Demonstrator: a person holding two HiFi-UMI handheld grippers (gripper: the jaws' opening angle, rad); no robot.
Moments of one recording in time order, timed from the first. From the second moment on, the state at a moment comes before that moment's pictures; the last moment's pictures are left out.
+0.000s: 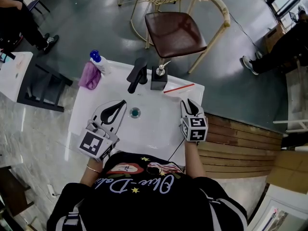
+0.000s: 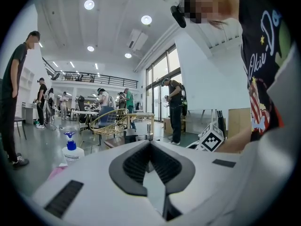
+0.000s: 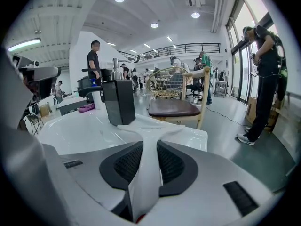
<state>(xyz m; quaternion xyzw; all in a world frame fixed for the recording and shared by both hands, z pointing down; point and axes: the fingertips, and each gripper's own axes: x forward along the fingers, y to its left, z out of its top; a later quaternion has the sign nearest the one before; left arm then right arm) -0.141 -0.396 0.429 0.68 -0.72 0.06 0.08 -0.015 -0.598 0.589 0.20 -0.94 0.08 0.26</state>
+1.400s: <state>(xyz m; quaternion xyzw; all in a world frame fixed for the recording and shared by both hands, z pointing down) -0.130 -0.388 0.428 0.71 -0.70 0.05 0.08 0.006 -0.592 0.531 0.24 -0.95 0.03 0.18</state>
